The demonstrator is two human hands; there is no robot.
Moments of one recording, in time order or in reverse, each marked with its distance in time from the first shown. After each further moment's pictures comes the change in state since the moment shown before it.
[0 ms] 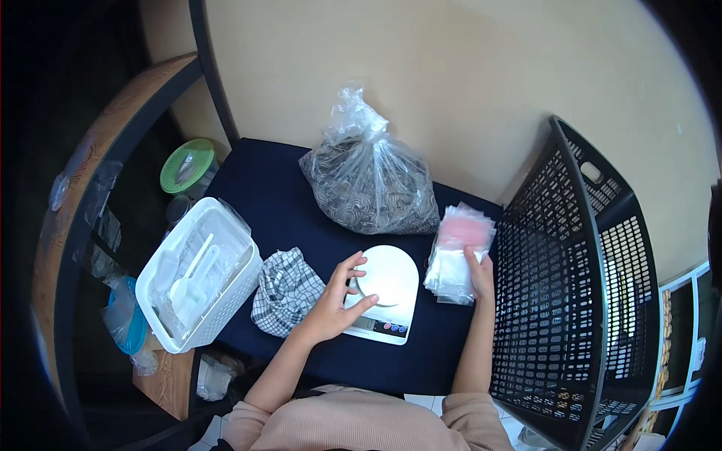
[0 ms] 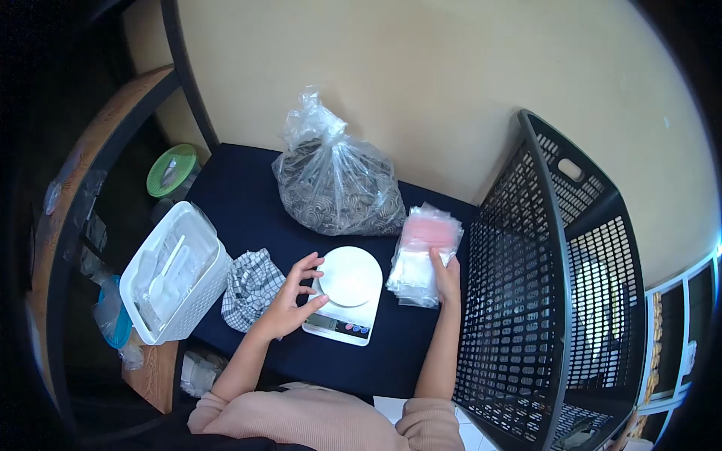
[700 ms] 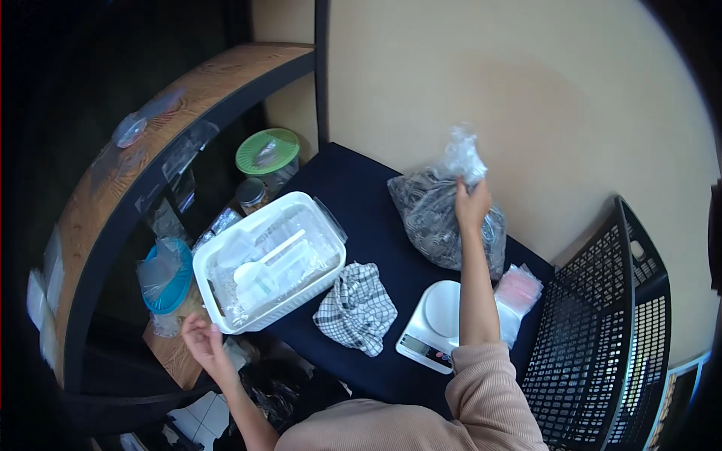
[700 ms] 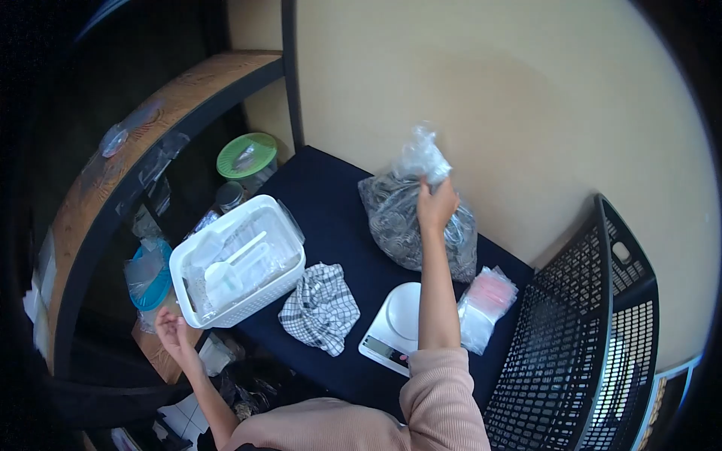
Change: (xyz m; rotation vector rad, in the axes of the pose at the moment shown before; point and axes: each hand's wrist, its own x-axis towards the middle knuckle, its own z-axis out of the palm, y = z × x) left_hand -0.200 -0.001 -0.135 0.281 1.497 0.124; right_hand 0.098 -0.094 0.254 -0.651 0.171 -0.546
